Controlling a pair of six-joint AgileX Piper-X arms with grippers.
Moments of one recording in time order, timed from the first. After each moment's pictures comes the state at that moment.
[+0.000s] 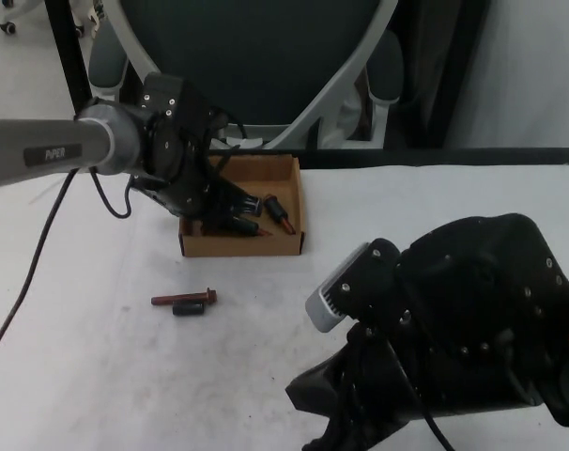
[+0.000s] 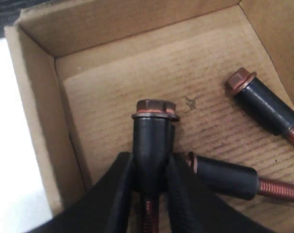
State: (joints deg) left arm -18.7 124.2 -88.9 24.0 3.5 1.9; right arm 46.7 77.5 -39.7 12.9 -13.6 2.5
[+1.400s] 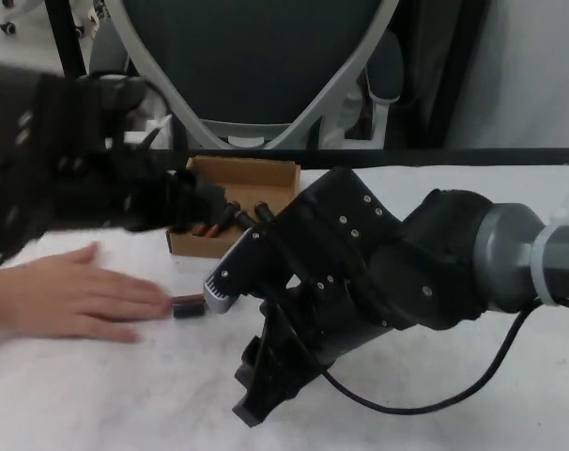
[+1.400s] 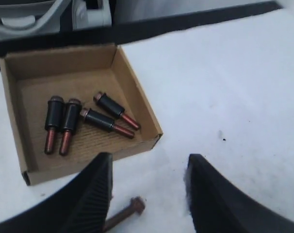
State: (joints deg) left arm -17.9 77.8 -41.2 -3.4 19.4 -4.8; right arm 46.7 98.5 -63.0 28.5 -7.3 -10.2
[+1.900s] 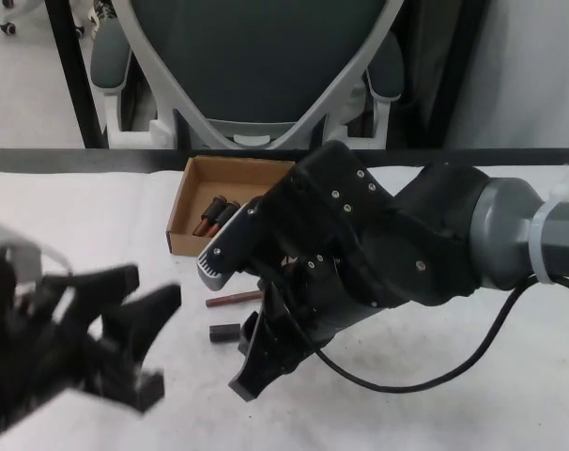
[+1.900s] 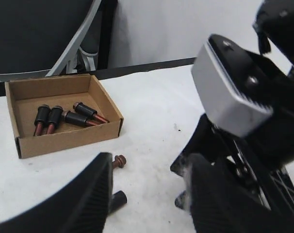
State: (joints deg) left arm -23.8 47.3 -9.0 -20.8 14.2 -5.3; right arm 46.7 98.5 -65.8 30.9 -1.9 -10.5
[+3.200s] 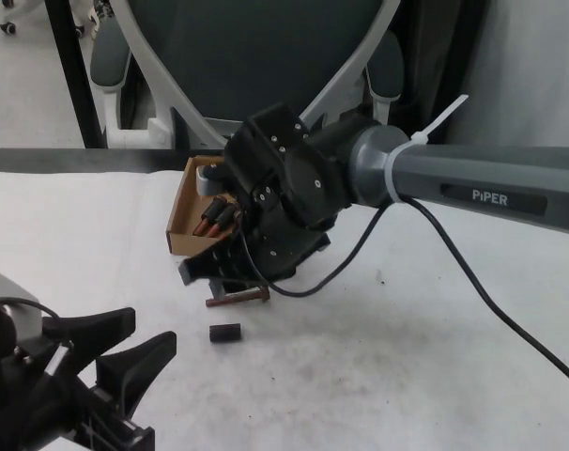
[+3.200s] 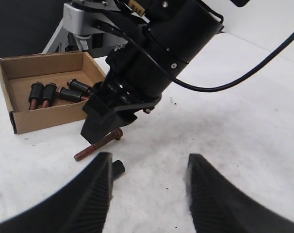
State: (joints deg) left arm -24.0 45.5 -6.1 -19.0 15.3 -2.5; right arm 39.3 120.9 -92.1 36.3 -7.3 13.5
